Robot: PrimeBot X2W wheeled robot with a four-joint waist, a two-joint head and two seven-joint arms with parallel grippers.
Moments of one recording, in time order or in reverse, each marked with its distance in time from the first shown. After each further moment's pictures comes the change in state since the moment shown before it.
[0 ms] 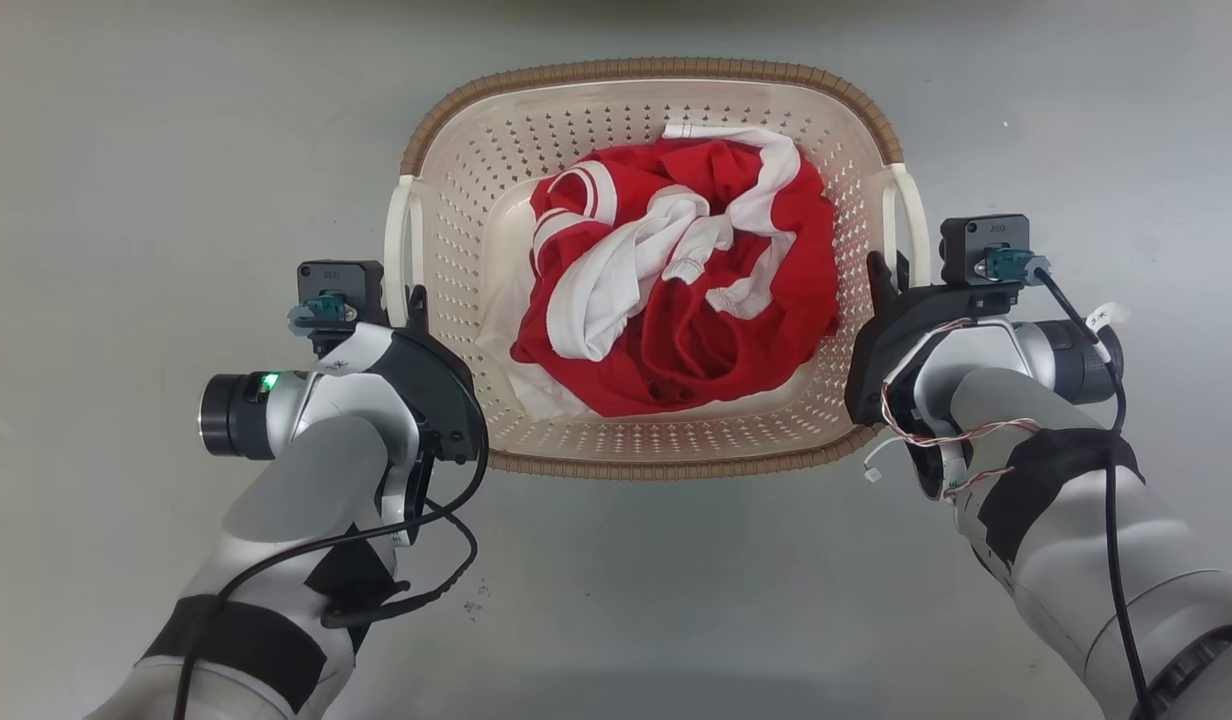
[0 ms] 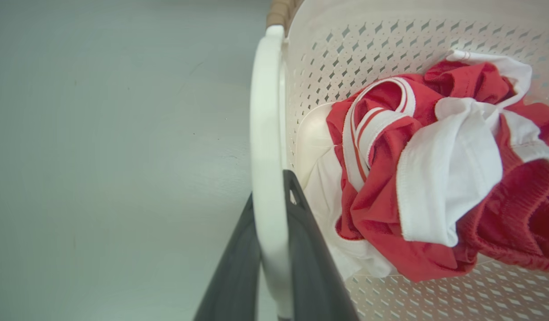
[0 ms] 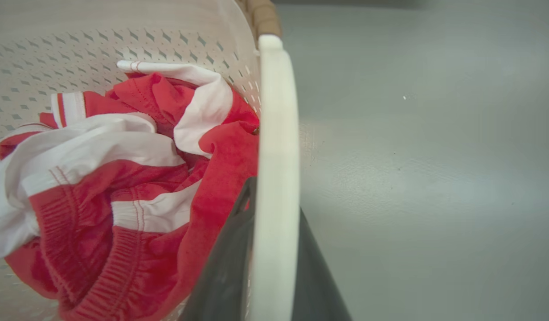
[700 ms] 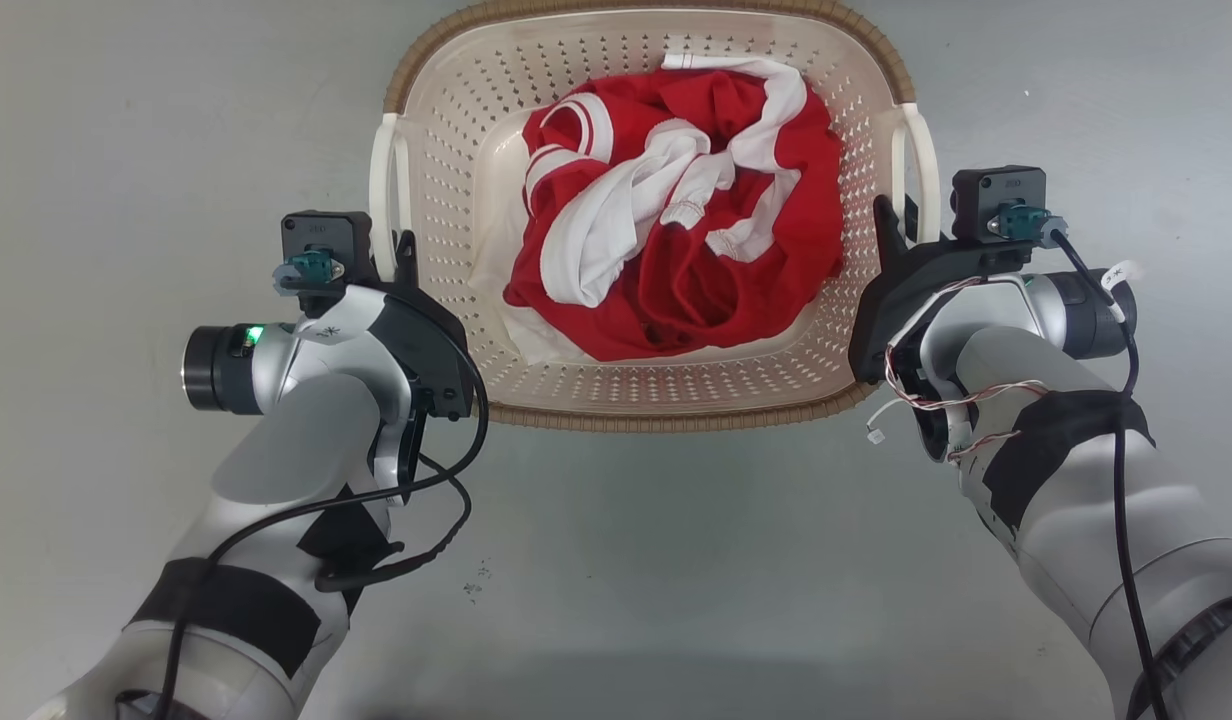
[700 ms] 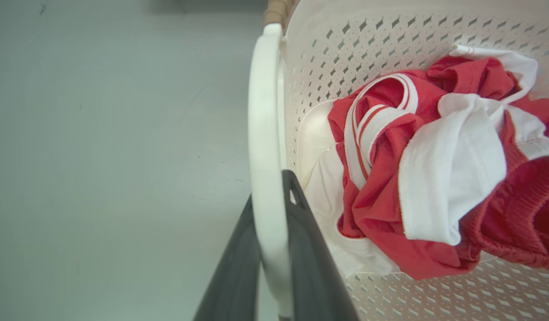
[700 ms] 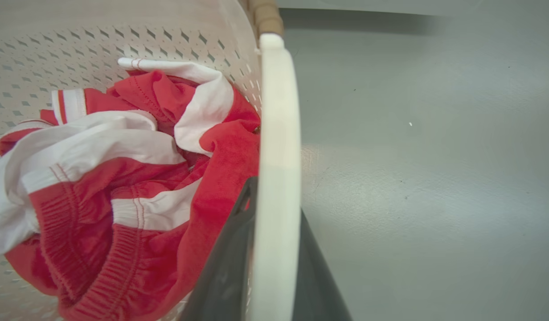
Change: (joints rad) left arm -0.065 -0.003 -0.002 0.025 0.009 0.000 -0.027; right arm -0.060 0.003 0.004 0.016 -0.009 0.009 -0.038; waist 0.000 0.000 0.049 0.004
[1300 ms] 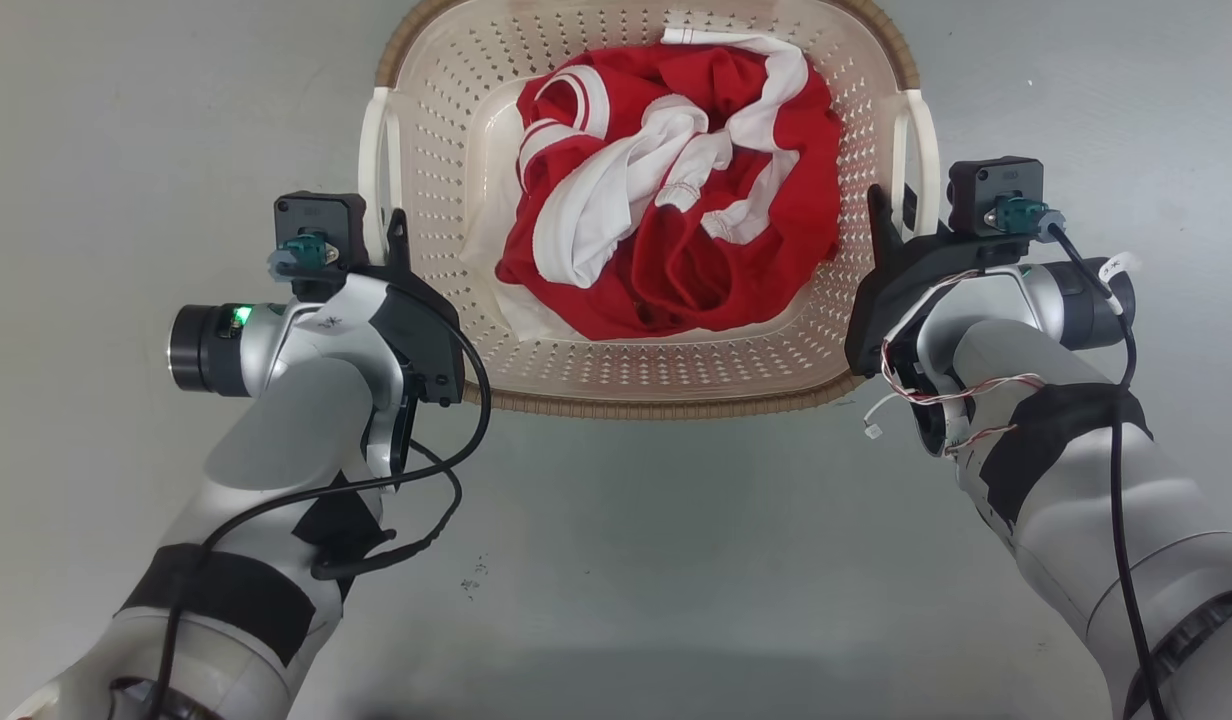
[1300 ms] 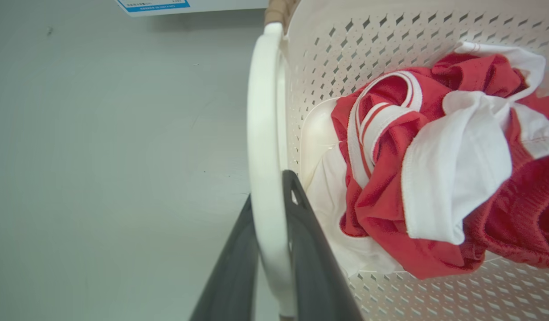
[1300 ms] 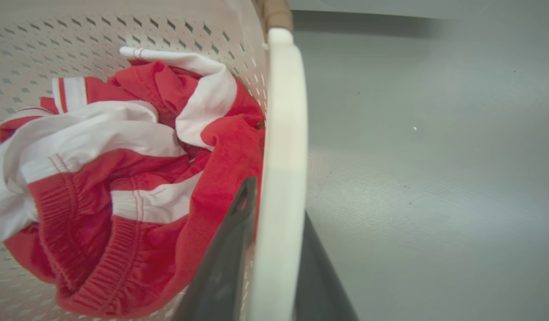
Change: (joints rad) left arm -0.028 0.001 -0.008 0.021 0.018 -0.001 -0.022; right arm -0.014 0.005 0.006 0.006 -0.001 0.000 -0.018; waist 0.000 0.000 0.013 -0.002
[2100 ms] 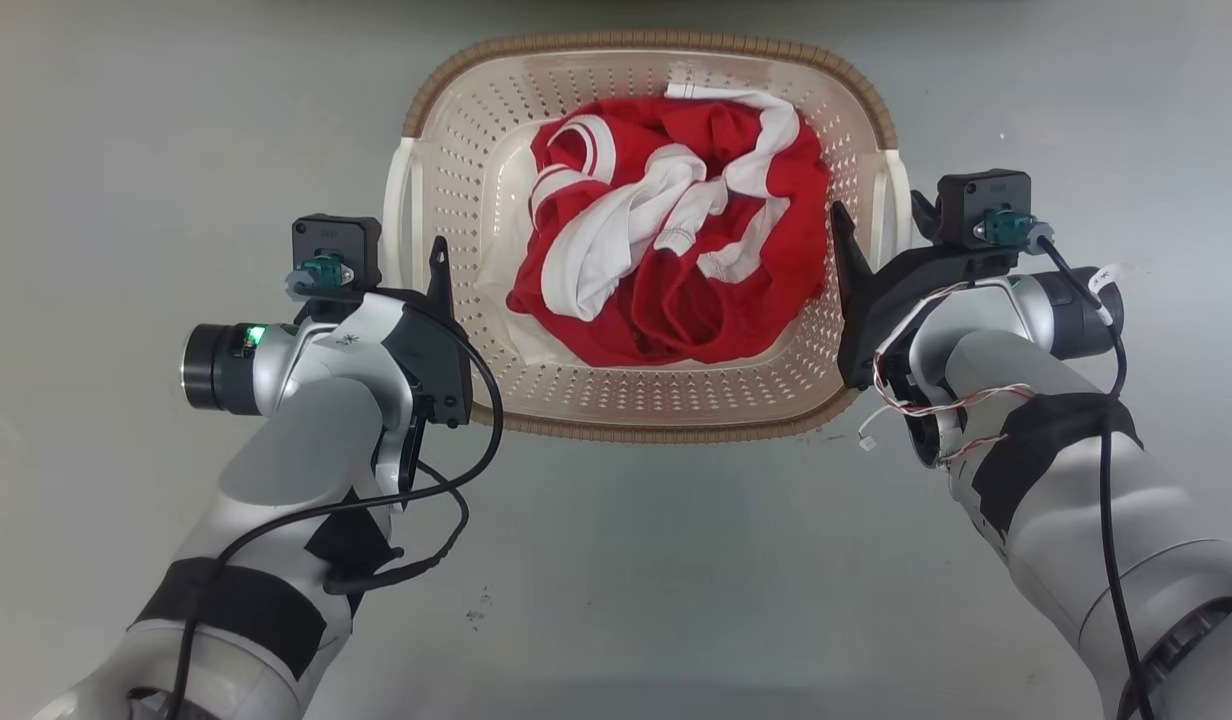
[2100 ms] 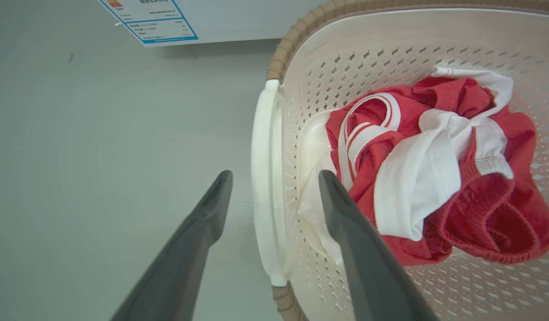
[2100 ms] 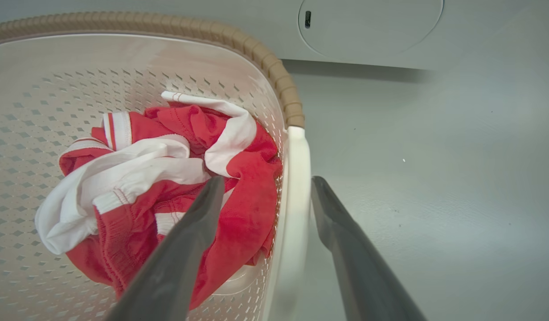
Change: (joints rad) left arm 0.013 -0.011 -0.011 0.024 0.006 0.000 -0.004; right arm 0.008 0.012 0.008 0.014 0.000 0.007 -0.006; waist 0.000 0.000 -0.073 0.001
